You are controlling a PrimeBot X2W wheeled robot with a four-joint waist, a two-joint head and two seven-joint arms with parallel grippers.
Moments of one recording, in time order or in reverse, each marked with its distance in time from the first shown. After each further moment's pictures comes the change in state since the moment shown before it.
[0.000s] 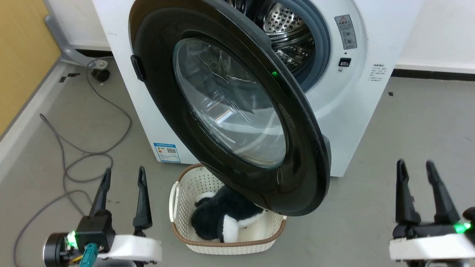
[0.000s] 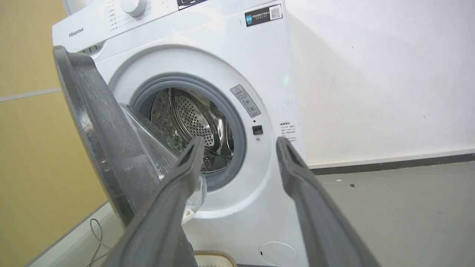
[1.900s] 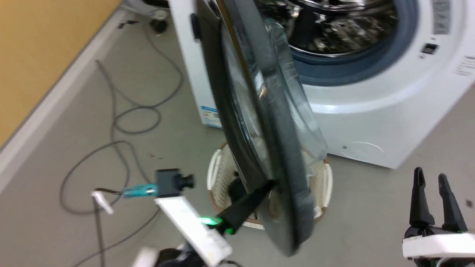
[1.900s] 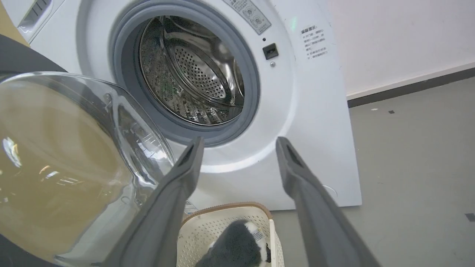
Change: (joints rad) left arm -0.095 -0.105 -0.196 -0.172 -1.118 -0.333 0.726; right arm -0.030 0.000 -0.077 0.143 0.160 0.000 0.000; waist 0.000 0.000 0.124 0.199
